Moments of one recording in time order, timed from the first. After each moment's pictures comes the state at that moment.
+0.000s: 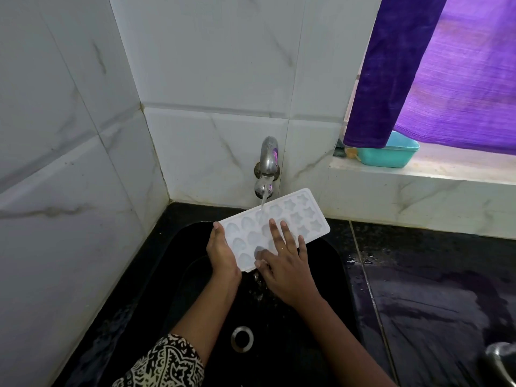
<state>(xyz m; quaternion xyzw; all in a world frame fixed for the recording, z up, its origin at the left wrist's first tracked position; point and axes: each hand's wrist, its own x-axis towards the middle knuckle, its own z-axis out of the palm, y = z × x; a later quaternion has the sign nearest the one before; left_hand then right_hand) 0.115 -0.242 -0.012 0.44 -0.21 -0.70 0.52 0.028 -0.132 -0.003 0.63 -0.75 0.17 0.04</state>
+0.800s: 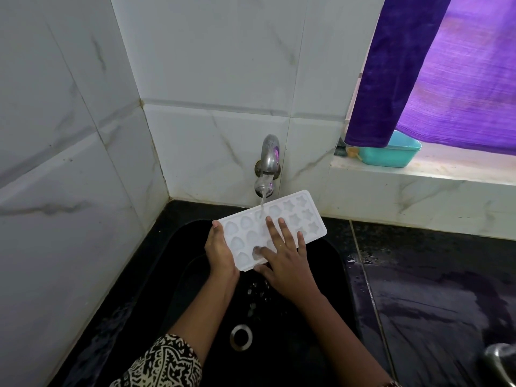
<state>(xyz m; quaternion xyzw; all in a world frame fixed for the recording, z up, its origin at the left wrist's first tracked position) 0.118 -0.247 -0.022 0.43 -0.24 -0.68 0.54 0.020 -0.139 -0.002 0.66 -0.74 0.12 0.03</state>
